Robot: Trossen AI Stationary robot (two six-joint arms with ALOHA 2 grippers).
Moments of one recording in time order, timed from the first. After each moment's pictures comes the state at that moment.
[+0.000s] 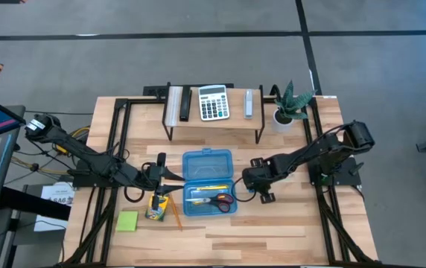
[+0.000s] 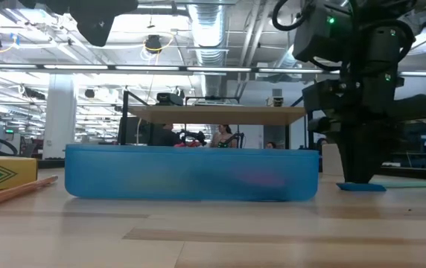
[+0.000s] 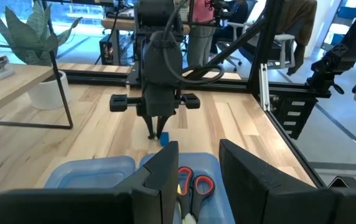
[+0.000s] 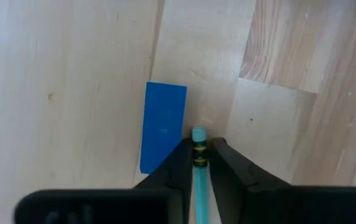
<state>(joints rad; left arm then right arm) -0.48 1.01 0.48 0.33 -0.42 -0.18 0.18 1.67 0.80 -0.49 0.03 -0.02</state>
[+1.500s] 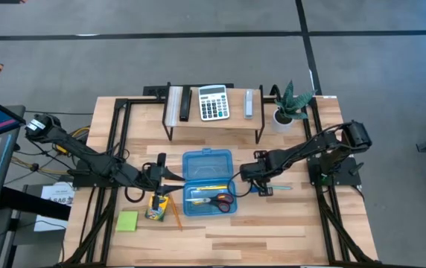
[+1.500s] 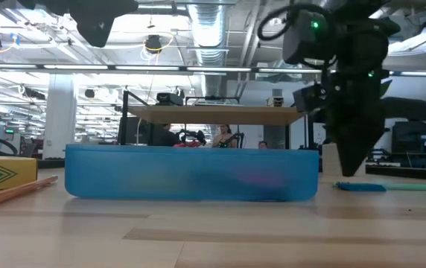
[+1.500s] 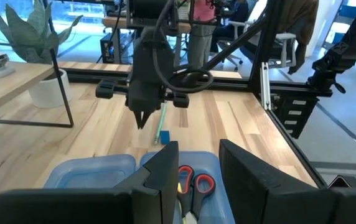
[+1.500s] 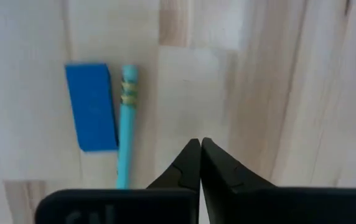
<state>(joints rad) -0.48 1.01 0.48 0.33 -0.42 -0.18 0.15 1.66 0.92 -0.74 0.11 0.10</state>
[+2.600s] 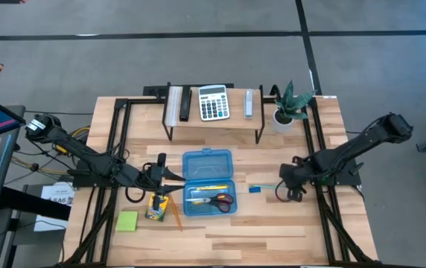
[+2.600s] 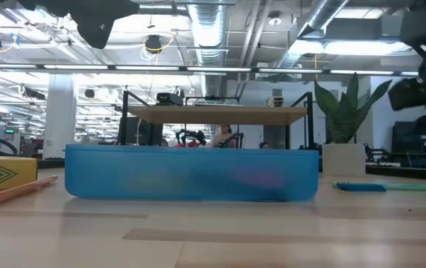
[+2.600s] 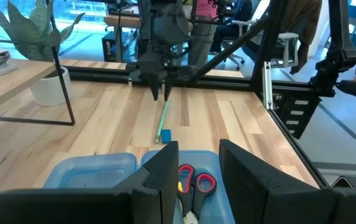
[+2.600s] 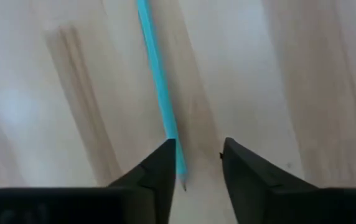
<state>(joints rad) -0.48 1.02 0.49 0.33 -0.43 -0.19 0.37 0.99 0.40 -0.70 0.03 0.68</state>
